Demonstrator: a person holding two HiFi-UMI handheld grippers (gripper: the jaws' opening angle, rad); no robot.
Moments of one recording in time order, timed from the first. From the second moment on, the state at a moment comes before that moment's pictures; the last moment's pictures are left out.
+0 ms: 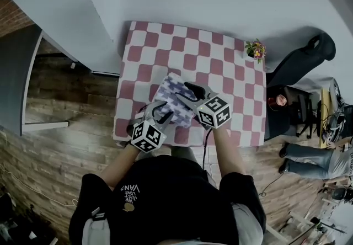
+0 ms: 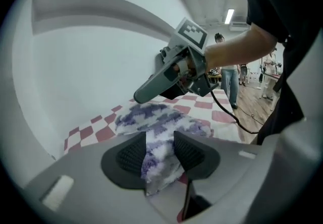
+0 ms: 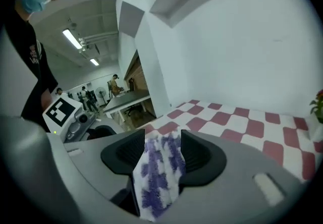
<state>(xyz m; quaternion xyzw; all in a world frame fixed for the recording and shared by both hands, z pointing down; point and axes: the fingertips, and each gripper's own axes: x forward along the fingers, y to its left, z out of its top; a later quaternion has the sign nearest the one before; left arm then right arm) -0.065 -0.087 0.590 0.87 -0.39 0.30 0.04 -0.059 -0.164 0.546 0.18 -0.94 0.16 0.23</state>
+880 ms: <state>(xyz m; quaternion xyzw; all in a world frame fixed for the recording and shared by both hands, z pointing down) -0.096 -0.089 0.579 0.87 -0.44 0.21 0.11 -0.026 -0.186 0.535 0.31 -0.92 0.17 0.16</state>
